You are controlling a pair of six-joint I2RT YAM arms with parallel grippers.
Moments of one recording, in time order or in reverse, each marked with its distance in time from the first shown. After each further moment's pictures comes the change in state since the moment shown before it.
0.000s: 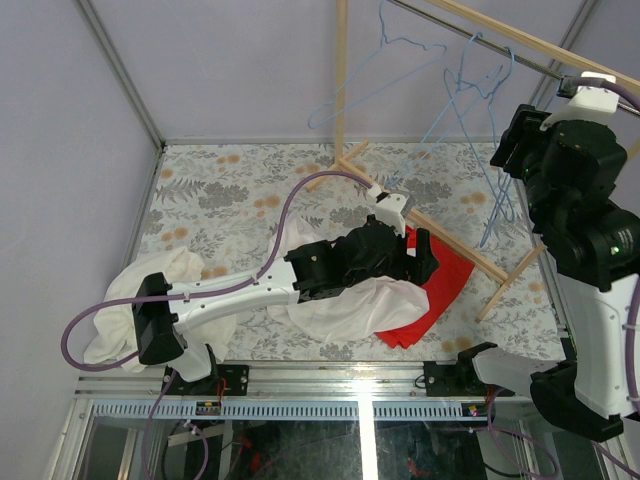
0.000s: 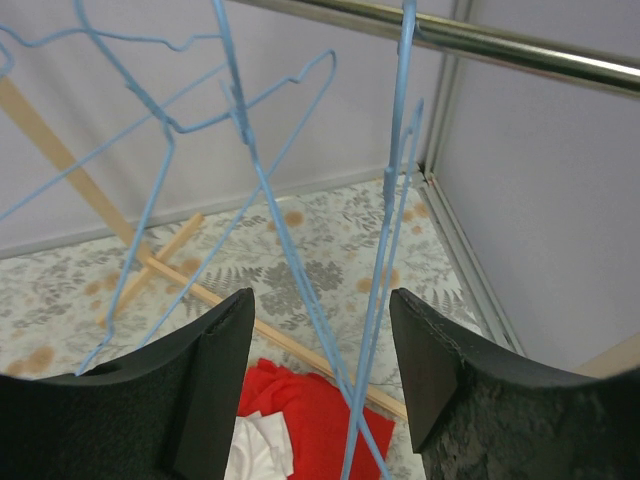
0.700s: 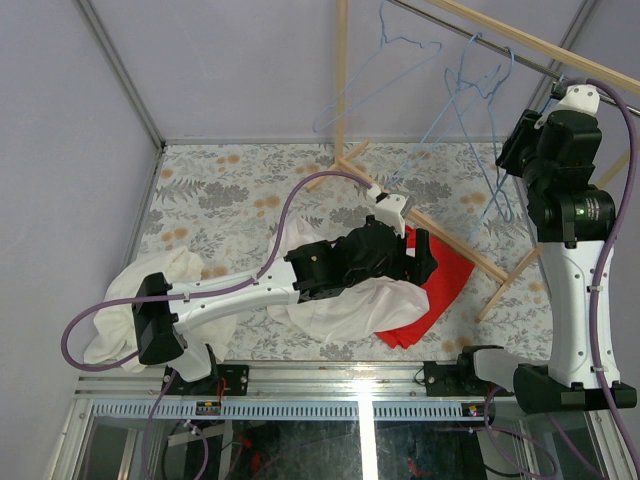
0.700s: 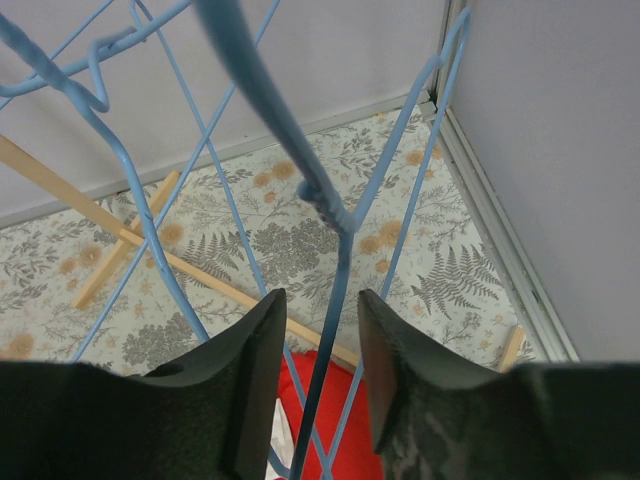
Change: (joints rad) left arm 0.000 0.000 -0.001 -0.010 -0.007 0.000; right arm -0.318 0.041 -0.216 0.100 -0.316 0.062
